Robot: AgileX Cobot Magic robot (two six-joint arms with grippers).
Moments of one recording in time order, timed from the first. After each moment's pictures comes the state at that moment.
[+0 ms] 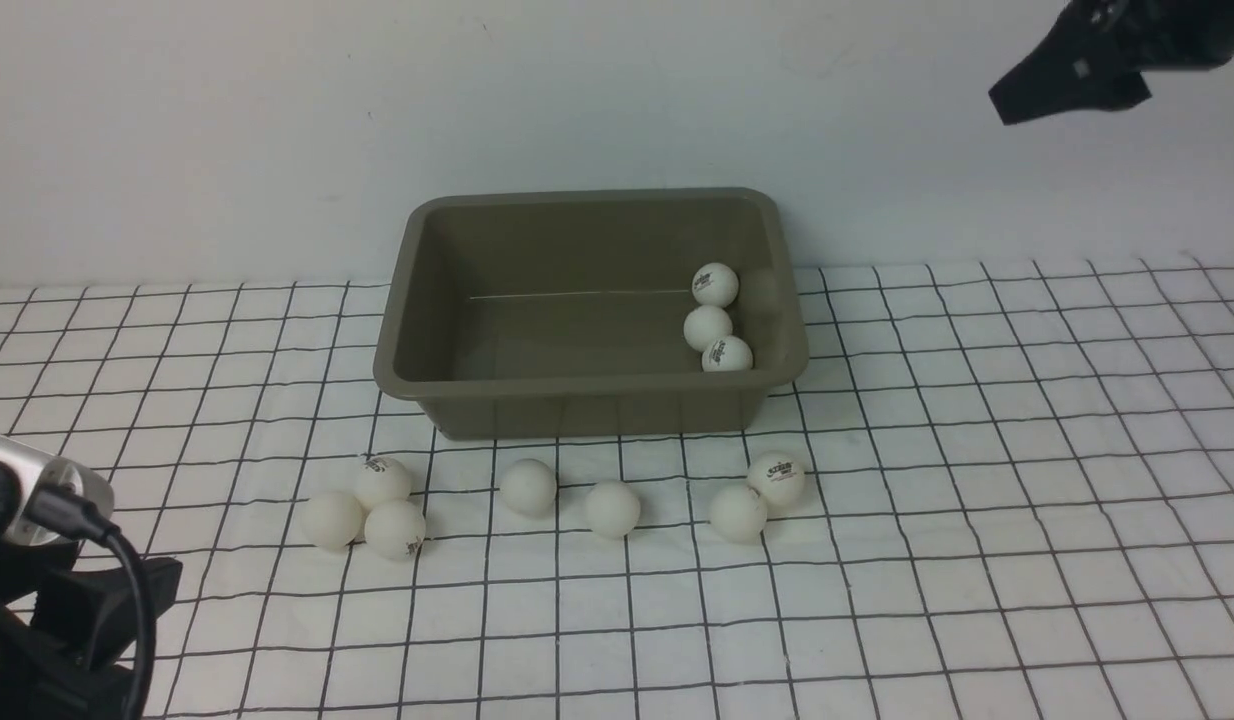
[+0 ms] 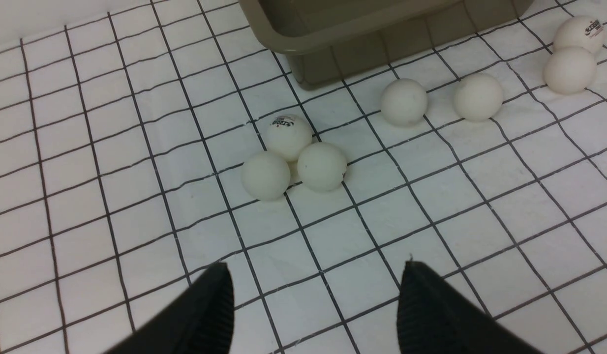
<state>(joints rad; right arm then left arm) 0.01 1.73 -1.82 0.55 1.25 -0.77 0.05 0.64 -0.55 -0.45 0.70 0.58</state>
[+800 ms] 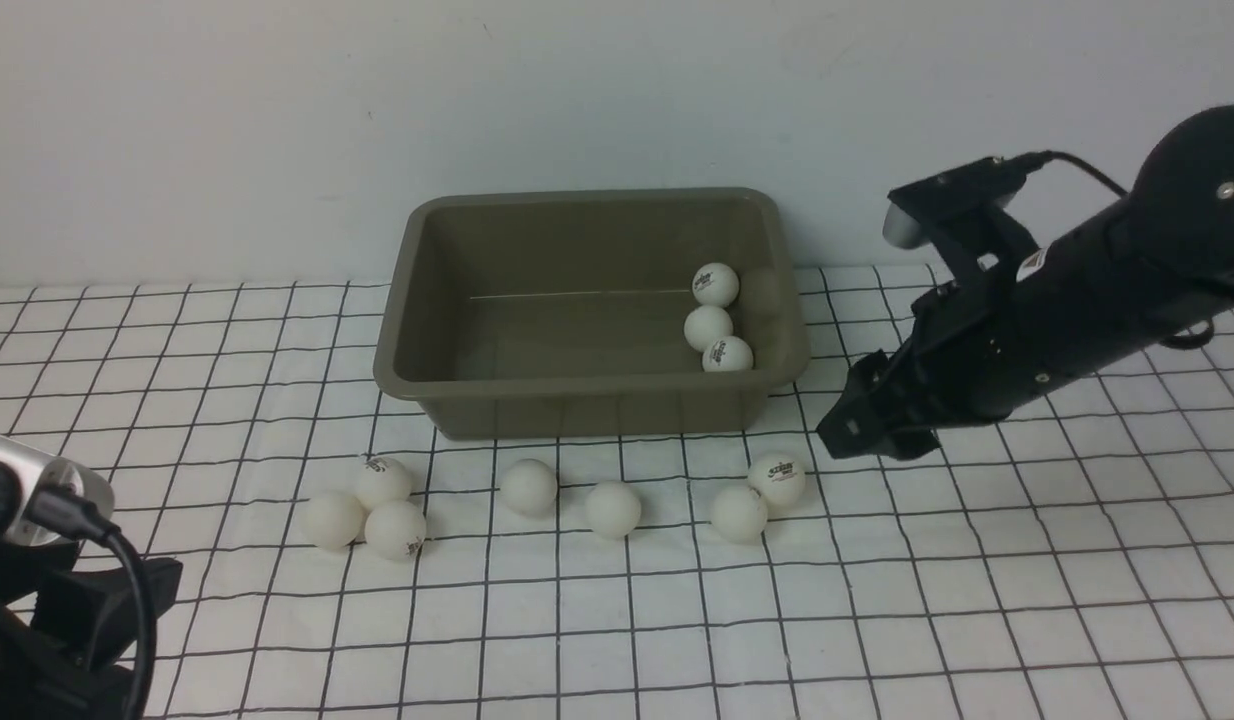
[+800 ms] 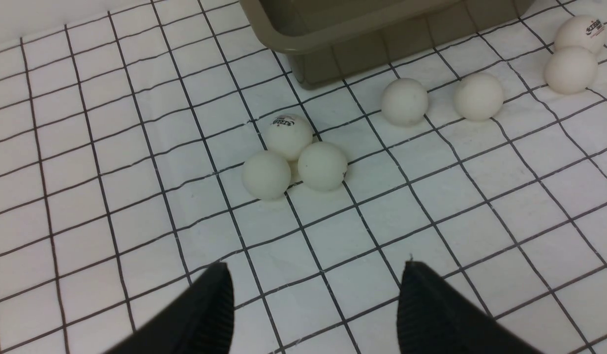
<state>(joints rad) 0.32 1.64 -1.17 0.47 0.82 -0.55 0.05 0.64 -0.55 -0.45 0.70 0.58</state>
